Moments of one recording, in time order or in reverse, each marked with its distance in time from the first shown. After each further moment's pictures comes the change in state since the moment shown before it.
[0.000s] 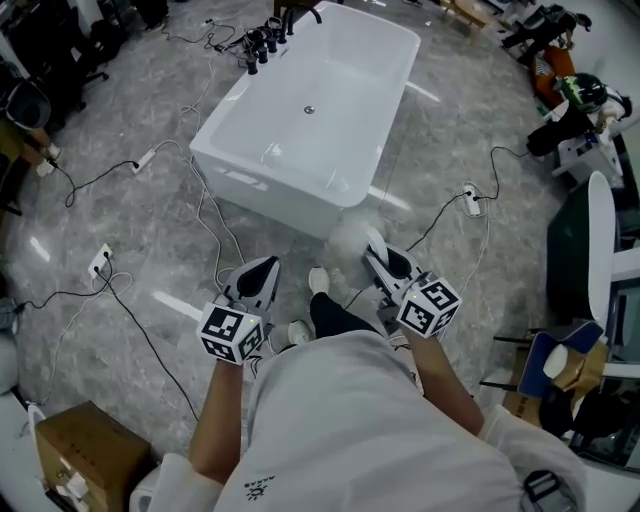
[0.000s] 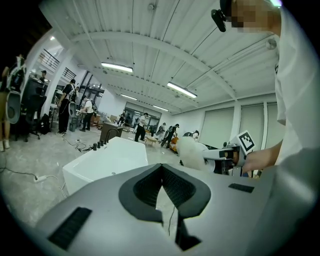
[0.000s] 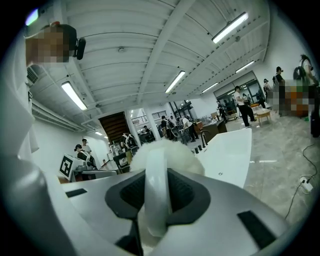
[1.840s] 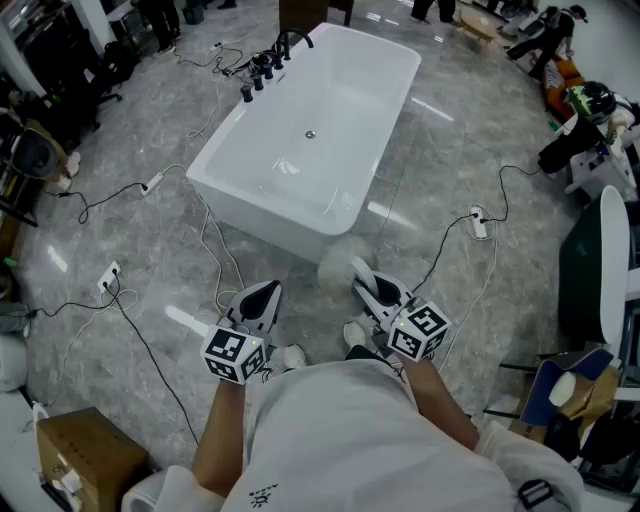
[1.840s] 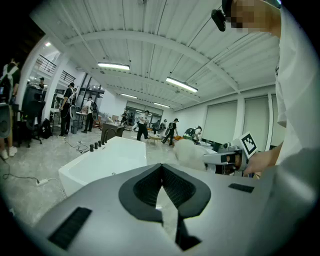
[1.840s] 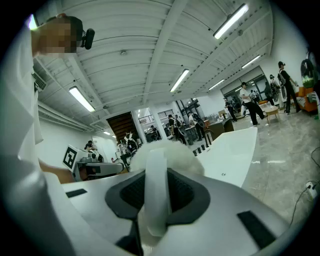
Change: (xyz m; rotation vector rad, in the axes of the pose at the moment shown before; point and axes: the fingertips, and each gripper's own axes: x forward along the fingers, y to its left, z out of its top) left arm 0.065 -0.055 0.008 0.034 0.047 0.037; right arm -0.033 -0.055 0.000 -0.006 0.020 0.082
